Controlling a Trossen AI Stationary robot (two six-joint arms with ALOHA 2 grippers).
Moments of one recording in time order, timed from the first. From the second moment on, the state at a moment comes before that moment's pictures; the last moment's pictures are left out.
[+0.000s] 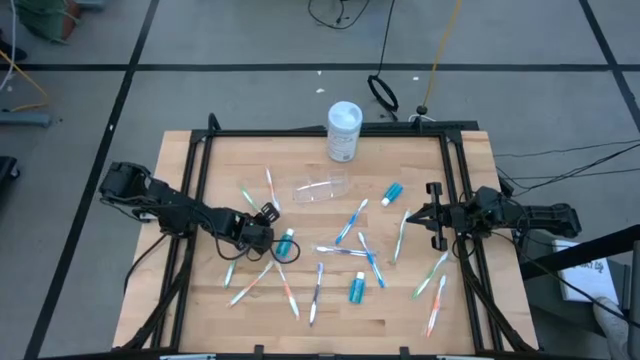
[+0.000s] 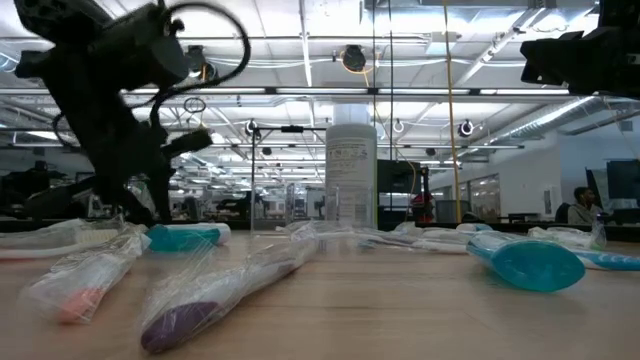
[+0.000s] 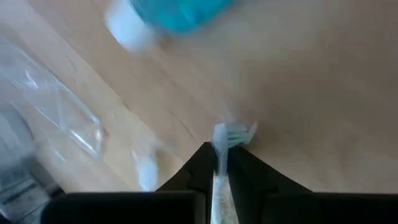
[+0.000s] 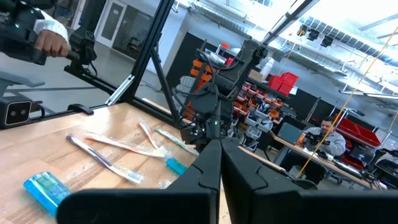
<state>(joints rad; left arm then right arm) -0.24 1.49 0.60 -0.33 -0.45 0.80 -0.02 0.01 0.01 0.16 -0.24 -0.41</state>
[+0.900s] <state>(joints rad) -0.02 1.48 0.92 0.34 -0.66 0.27 -0.02 0.01 0.01 0.16 -0.24 -0.41</state>
